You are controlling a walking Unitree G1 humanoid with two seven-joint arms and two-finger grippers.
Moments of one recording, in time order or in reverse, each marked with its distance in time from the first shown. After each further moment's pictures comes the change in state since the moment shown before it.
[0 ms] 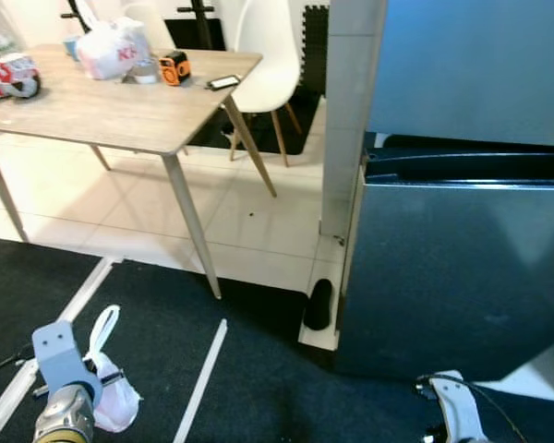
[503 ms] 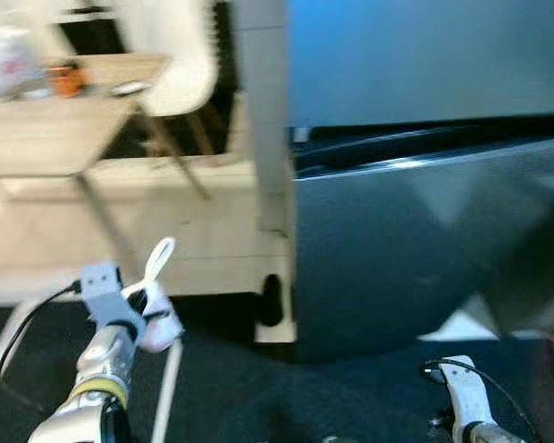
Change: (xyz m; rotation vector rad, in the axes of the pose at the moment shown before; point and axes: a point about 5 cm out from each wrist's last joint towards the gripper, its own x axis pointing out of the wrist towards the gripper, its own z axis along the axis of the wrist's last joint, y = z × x) left arm 0.006 -0.083 0.066 -0.050 -0.277 -0.396; right arm -0.004 -0.017 0.013 0.021 -0.040 -0.065
